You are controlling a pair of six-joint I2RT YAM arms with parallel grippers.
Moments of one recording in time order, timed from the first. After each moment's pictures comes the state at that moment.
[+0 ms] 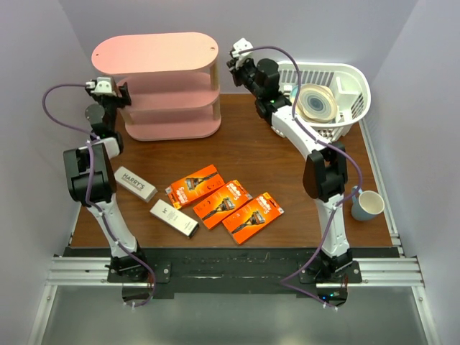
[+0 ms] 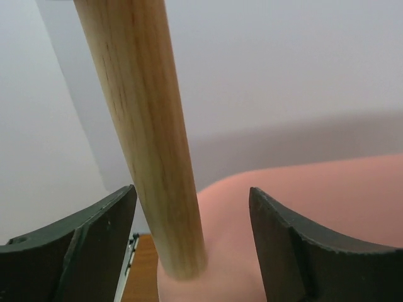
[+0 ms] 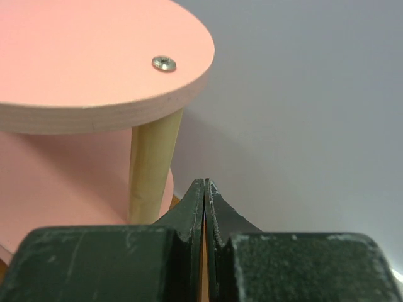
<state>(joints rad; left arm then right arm) 0.27 2.04 1.27 1.09 0.24 0.03 0.46 2.22 2.08 0.26 -0.17 -0.25</state>
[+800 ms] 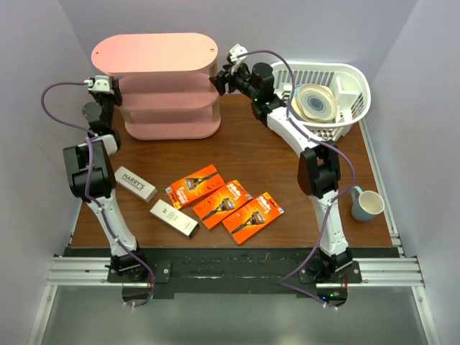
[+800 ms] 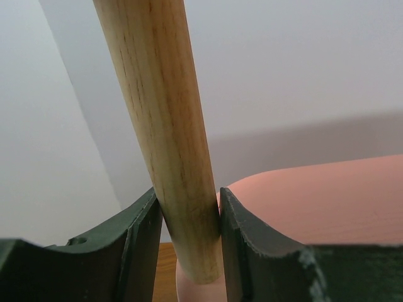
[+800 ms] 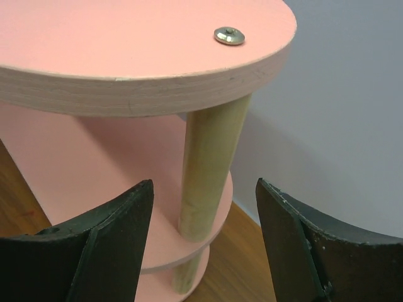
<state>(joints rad) 0.29 2.12 1.36 1.10 0.28 0.07 0.46 2.31 2.13 0.27 -0.35 -0.11</state>
